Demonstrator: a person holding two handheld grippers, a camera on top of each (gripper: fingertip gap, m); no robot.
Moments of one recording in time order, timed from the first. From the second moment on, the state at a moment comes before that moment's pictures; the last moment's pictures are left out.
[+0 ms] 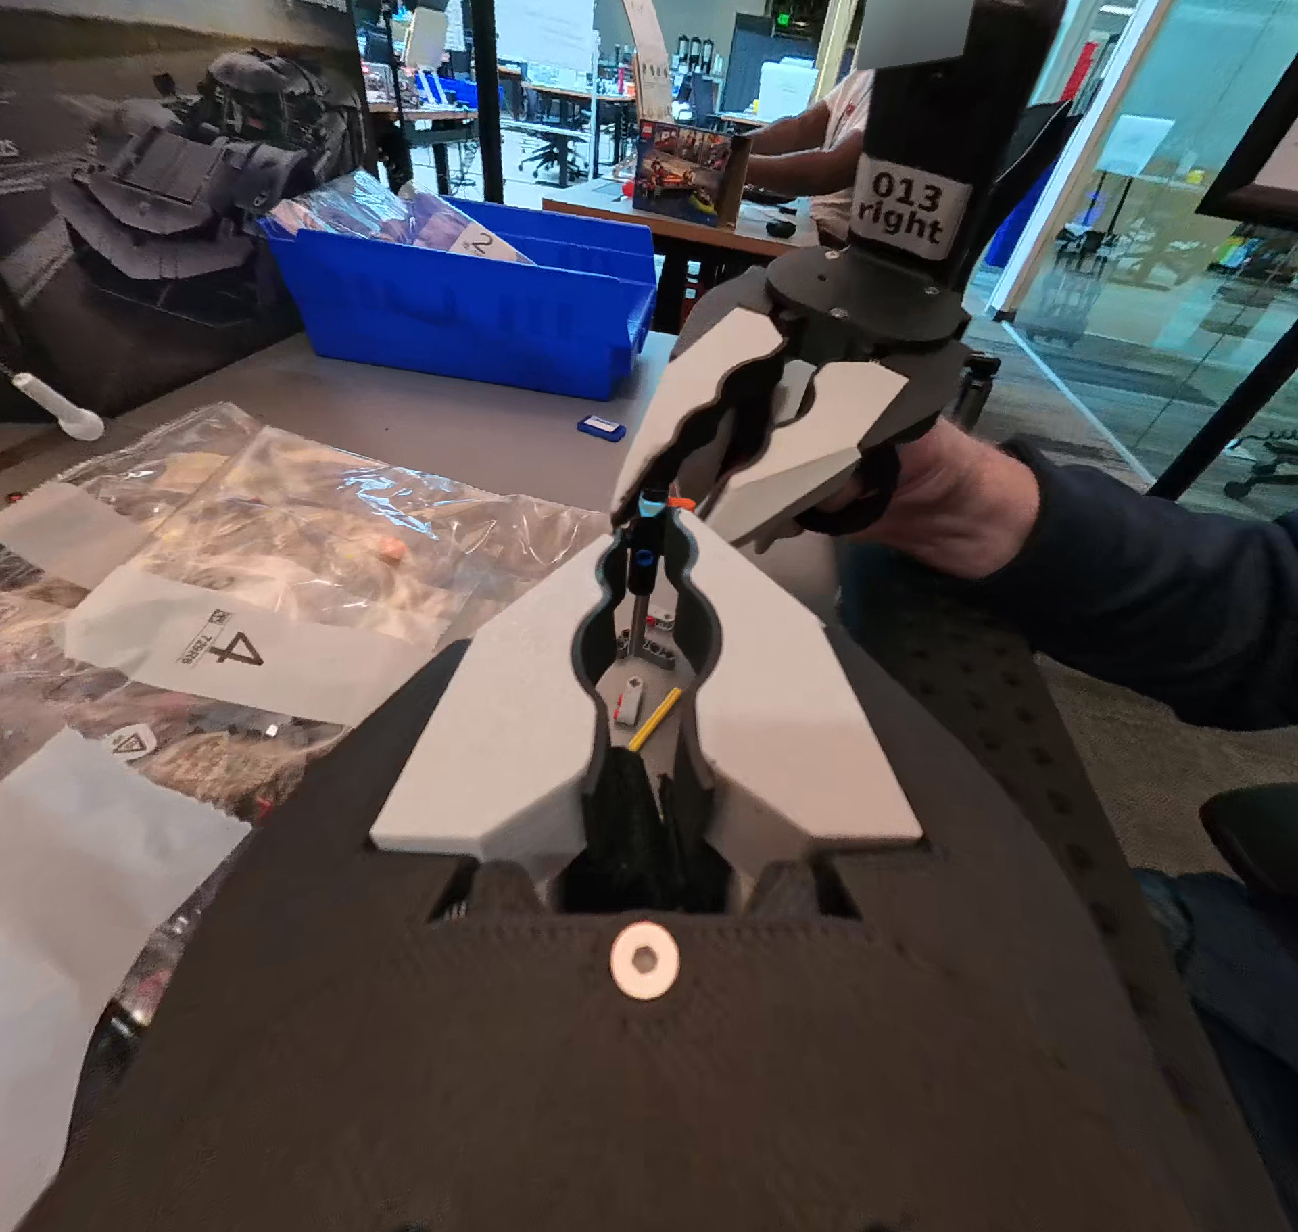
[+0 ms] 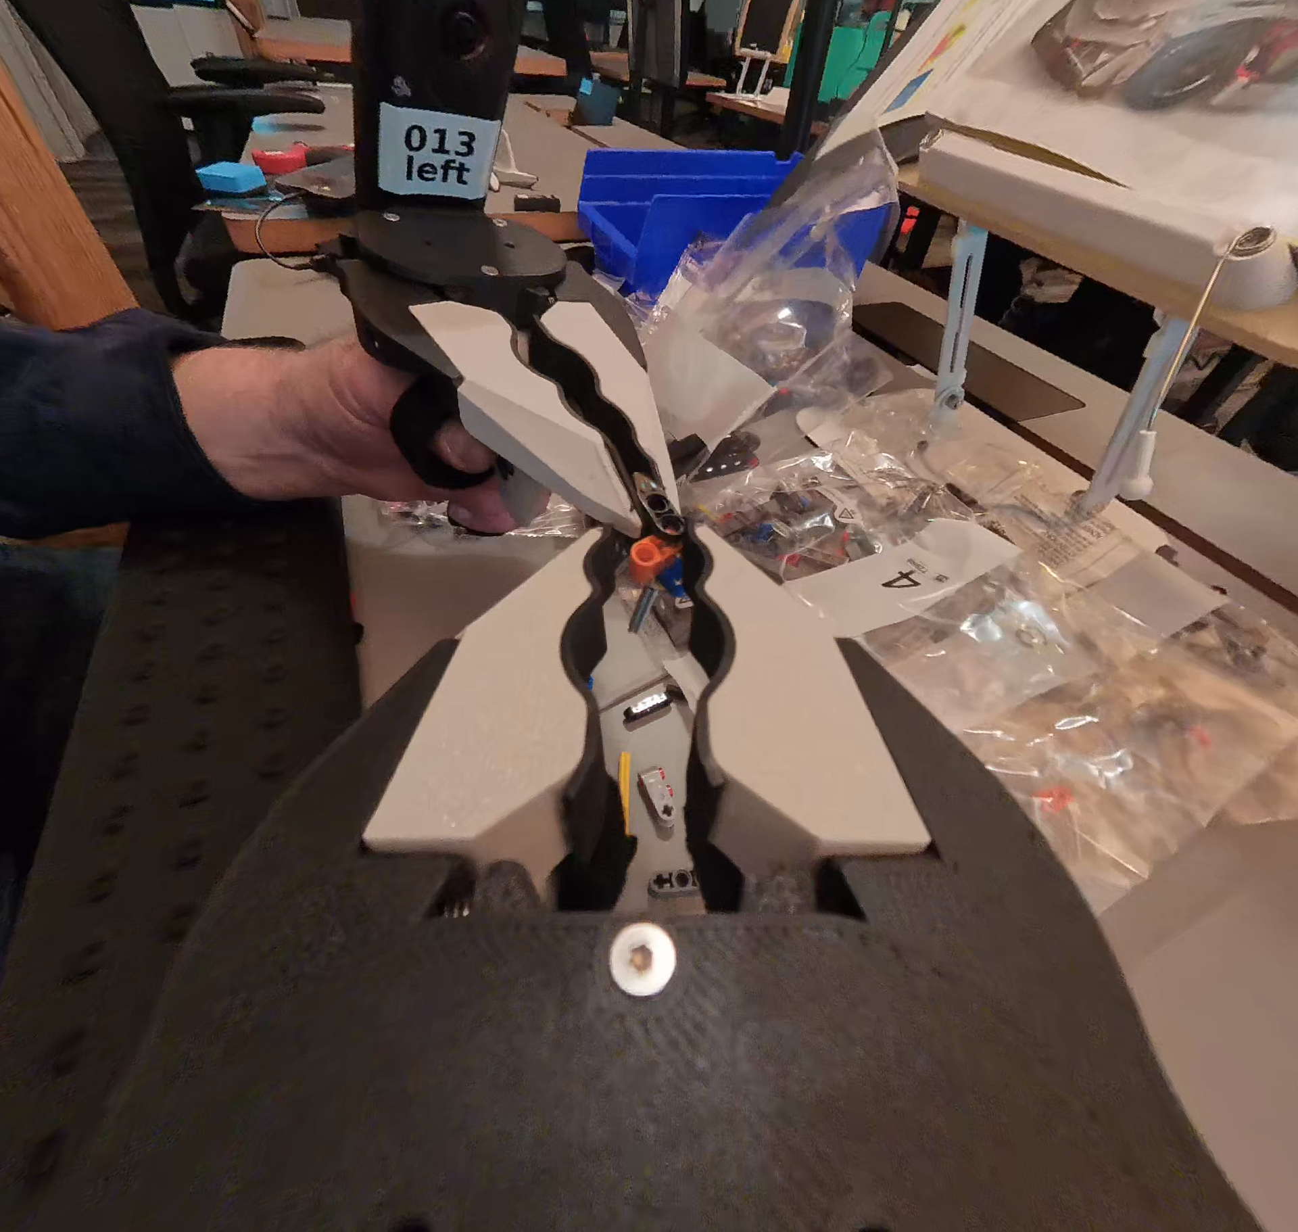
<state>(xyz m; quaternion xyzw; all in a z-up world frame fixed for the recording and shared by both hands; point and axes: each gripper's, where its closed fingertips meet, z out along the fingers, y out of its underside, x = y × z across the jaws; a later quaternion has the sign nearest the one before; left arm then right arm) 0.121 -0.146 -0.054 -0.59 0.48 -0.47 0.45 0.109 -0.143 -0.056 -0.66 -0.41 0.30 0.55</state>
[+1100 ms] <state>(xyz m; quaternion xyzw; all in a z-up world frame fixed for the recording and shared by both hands) 0.122 -0.138 -0.028 -0.58 0.39 -0.56 0.45 0.112 -0.139 -0.024 -0.65 -0.36 0.27 0.62</state>
